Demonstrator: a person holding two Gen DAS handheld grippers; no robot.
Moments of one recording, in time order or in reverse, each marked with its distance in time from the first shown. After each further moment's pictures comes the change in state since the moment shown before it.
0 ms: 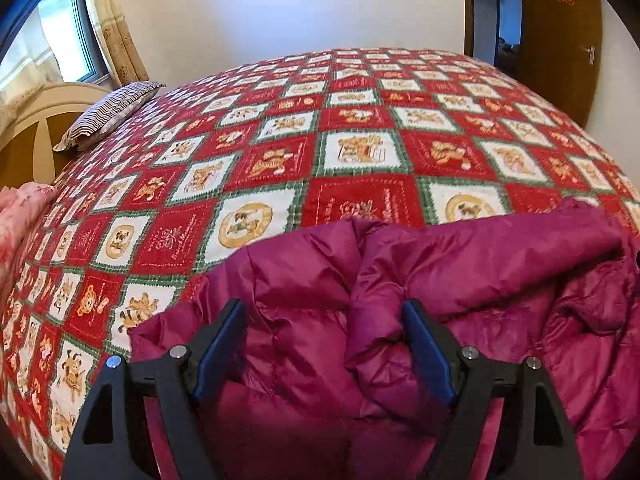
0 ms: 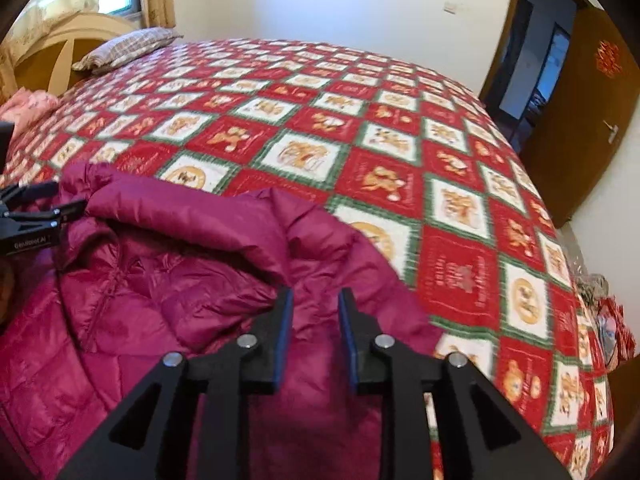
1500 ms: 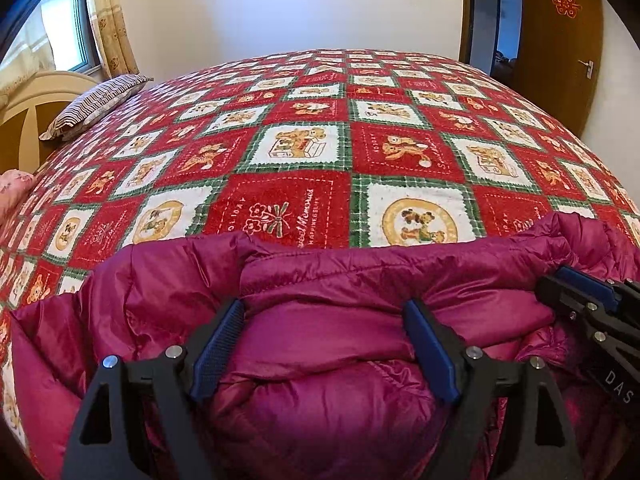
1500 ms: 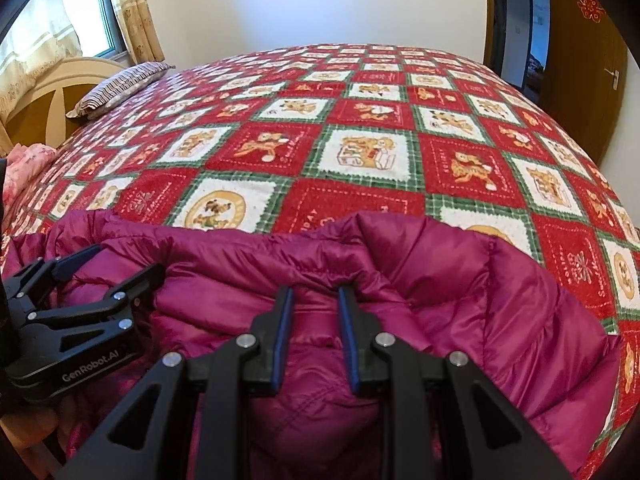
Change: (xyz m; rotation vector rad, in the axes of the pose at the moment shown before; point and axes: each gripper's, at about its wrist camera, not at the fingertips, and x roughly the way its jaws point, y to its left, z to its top) left arm 0.041 -0.059 0.000 -0.041 -0.010 -0.044; right arm 0.078 0.052 0.016 0.158 -0.047 0.103
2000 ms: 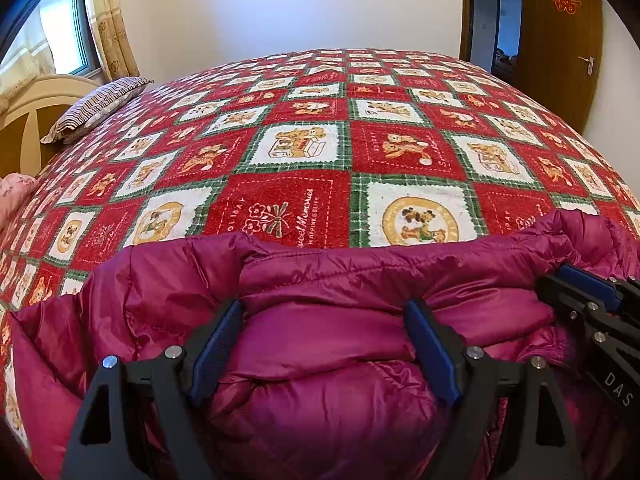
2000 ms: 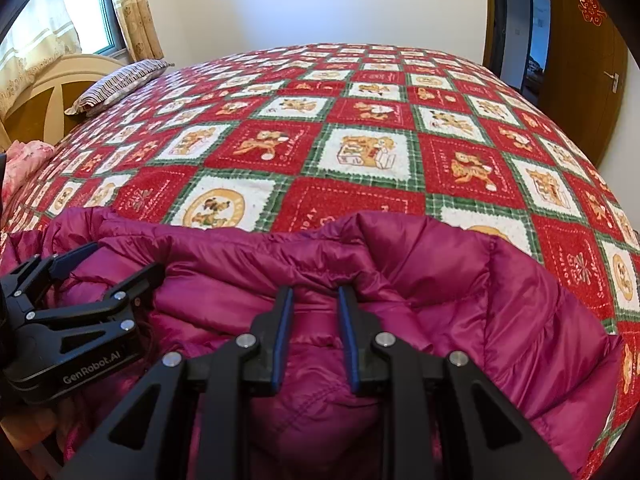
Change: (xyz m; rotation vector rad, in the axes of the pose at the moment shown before) left arm 0.001 0.000 0.000 0.007 0.000 0.009; right arm 0.001 0.002 0.000 -0.005 0.002 -0.006
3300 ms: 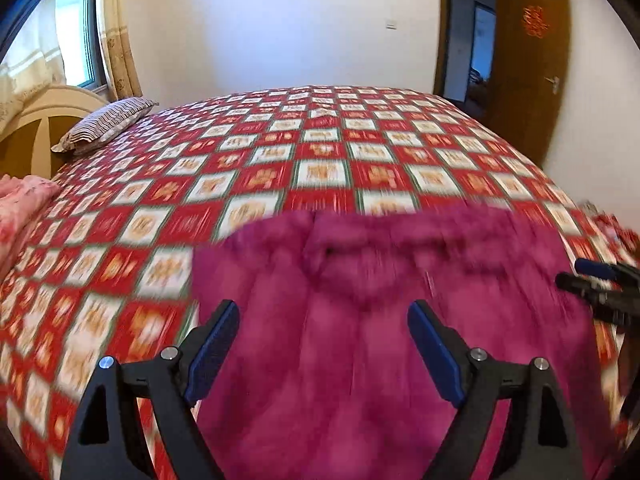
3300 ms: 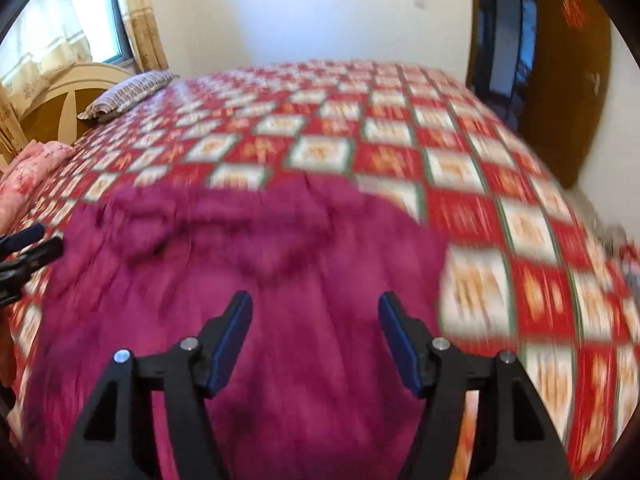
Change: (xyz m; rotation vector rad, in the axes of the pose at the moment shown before) left arm -0.186 0.061 -0.077 0.026 -0.090 -0.092; right arm -0.143 -0.035 -0.074 0.017 -0.004 -0.010
